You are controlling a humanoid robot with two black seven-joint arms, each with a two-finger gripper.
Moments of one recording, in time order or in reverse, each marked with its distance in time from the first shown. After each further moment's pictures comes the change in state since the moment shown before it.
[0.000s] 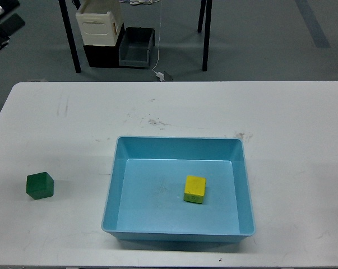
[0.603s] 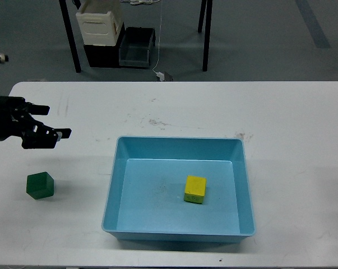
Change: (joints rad) left arm -0.391 0.263 0.833 -0.100 0.695 -0.014 0.000; right arm -0.046 0.002 -0.017 -0.019 0.051 -0.001 -0.005
